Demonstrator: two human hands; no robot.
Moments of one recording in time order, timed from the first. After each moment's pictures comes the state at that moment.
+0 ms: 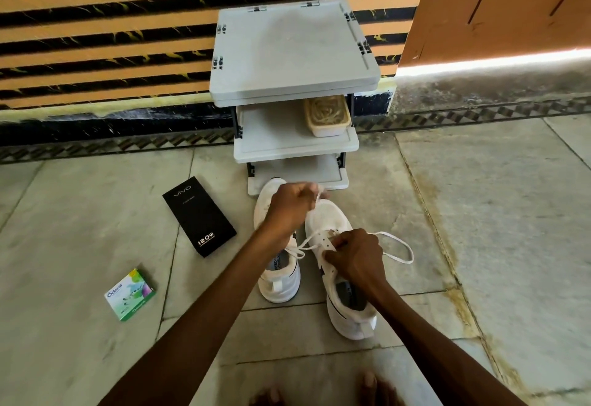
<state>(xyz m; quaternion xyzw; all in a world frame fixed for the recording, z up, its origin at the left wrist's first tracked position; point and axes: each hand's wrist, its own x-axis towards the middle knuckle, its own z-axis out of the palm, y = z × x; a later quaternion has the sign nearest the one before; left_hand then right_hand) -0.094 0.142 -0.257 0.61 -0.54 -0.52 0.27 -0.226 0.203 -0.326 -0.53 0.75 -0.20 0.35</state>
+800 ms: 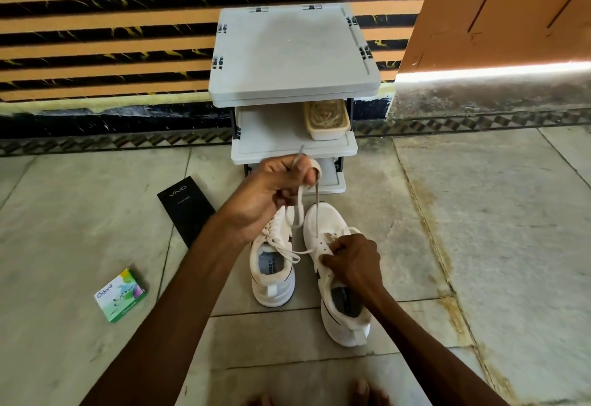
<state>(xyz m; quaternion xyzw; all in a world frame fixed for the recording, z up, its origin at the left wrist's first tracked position) -0.065 0.152 -0.190 0.37 -0.53 -0.66 0.38 -0.229 0.201 -0.327 -0.52 0.75 -0.21 0.35</state>
